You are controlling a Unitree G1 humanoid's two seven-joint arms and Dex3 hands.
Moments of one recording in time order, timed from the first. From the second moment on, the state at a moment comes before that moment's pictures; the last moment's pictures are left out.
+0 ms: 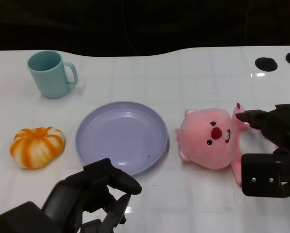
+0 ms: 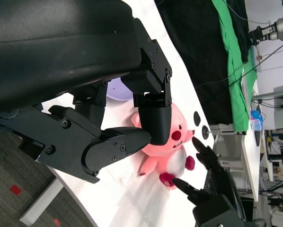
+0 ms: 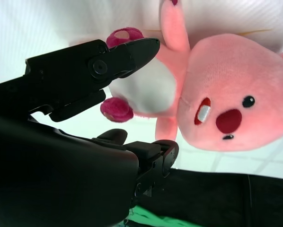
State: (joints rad) left arm 0.40 0.11 -0.15 -0.72 -0.04 0.33 -0.16; right arm -0.29 -0.52 0.29 0.02 -0.79 0.14 0.38
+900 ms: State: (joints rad) left arm 0.43 0.11 -0.16 -0.78 -0.04 0.38 -0.15; right arm -0.47 -0.40 0.37 0.36 -0.75 0.22 0.34
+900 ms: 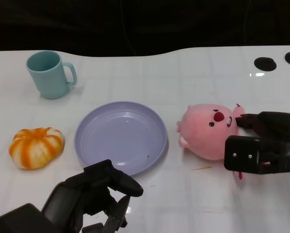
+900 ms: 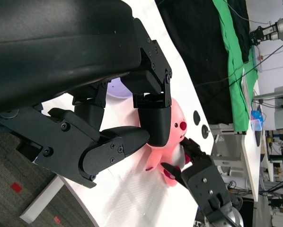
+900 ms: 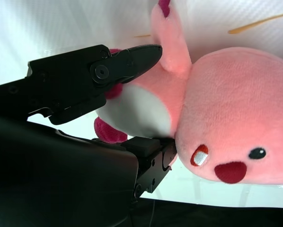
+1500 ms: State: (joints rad) left arm 0.44 0.12 -0.19 -0.80 0.03 0.37 -0.14; right arm -0.71 -0.33 0.57 0.90 -0.86 0.00 -0.12
